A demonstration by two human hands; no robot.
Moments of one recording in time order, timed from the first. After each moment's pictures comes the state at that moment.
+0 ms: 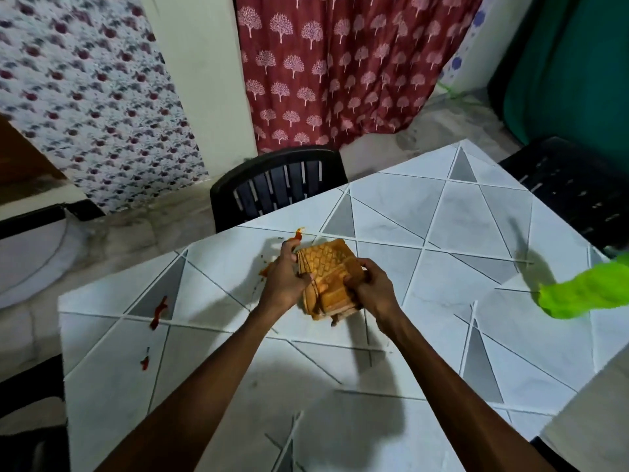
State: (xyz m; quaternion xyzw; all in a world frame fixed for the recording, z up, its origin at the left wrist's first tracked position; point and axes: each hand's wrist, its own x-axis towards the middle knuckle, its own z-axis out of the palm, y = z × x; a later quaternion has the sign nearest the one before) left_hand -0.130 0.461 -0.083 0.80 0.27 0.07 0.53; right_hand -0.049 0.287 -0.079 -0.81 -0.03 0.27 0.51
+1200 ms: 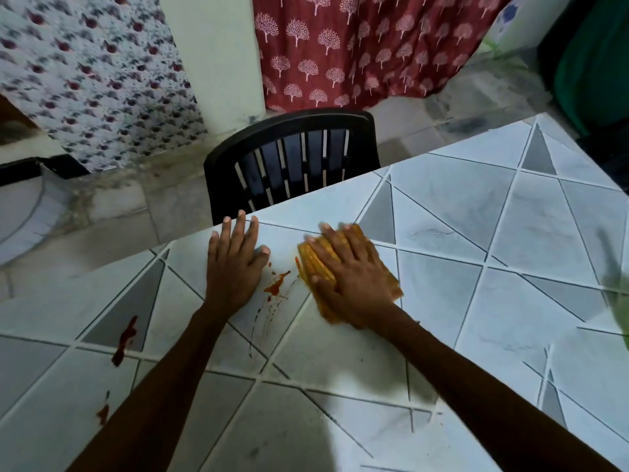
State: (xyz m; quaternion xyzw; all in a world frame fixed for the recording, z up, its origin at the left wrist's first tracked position) left_hand -0.115 0.601 -0.194 0.95 0.26 0.03 0.19; right_hand 0.008 0.381 -0.163 -0.87 -0.48 0.10 0.06
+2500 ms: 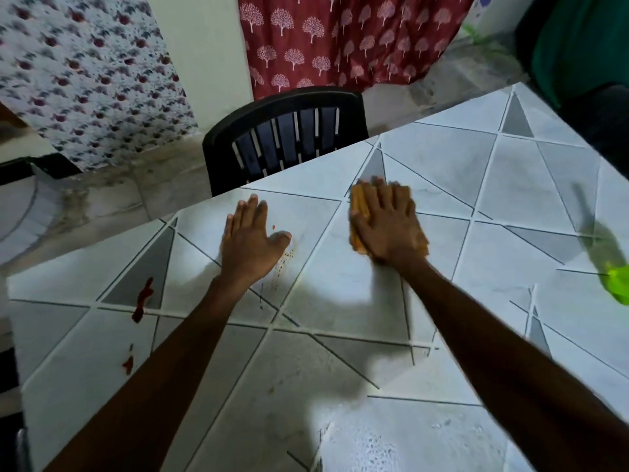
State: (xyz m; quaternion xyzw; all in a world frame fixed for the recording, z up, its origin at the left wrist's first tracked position) left_hand -0.134 0.569 -0.173 0.93 0.28 -0.01 0.23; right_hand 0.033 0.359 -0.165 -0.96 -0.27 0.08 0.05
